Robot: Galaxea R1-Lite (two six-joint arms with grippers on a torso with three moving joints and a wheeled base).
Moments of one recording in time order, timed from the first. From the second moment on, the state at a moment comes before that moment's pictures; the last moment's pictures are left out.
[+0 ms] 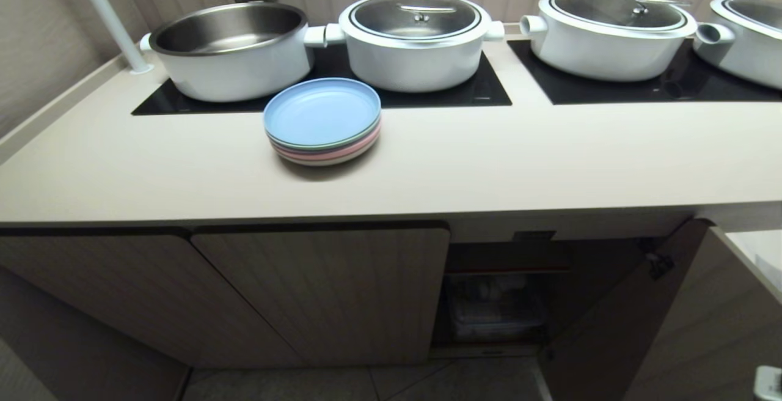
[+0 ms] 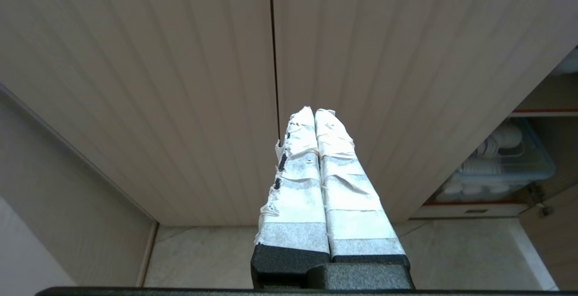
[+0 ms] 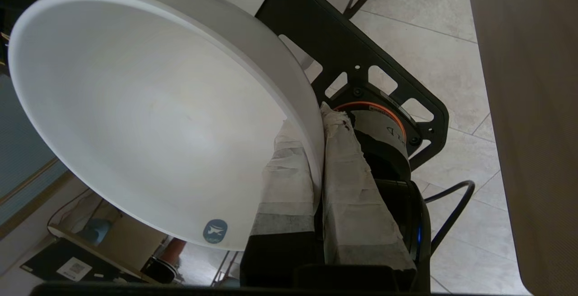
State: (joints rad) left arm 0.00 0.00 0.00 0.00 0.00 -0.02; right arm 0.57 1.10 -0.84 1.10 0.20 -0.04
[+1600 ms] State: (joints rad) left arm 0.00 0.00 0.00 0.00 -0.01 -0.02; right arm 0.57 1.06 -0.81 1.13 0.20 -0.04
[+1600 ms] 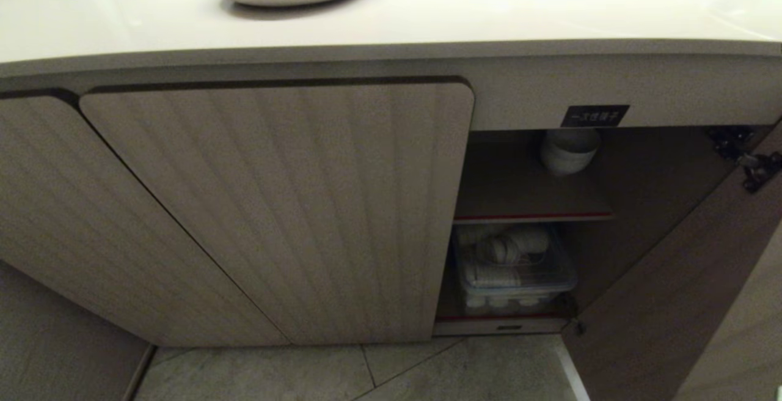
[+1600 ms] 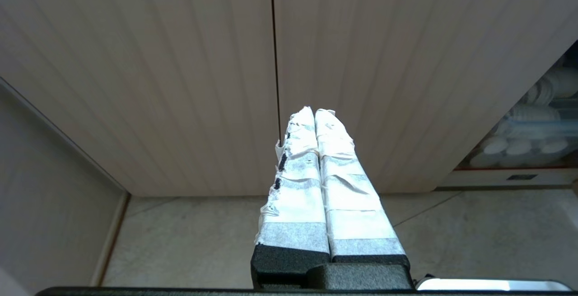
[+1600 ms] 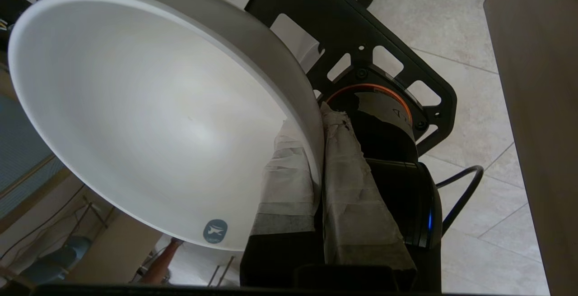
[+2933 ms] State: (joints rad) left arm 0.00 0.00 0.00 0.00 -0.01 -0.02; right arm 0.57 1.04 -0.81 1.14 0.20 -0.04
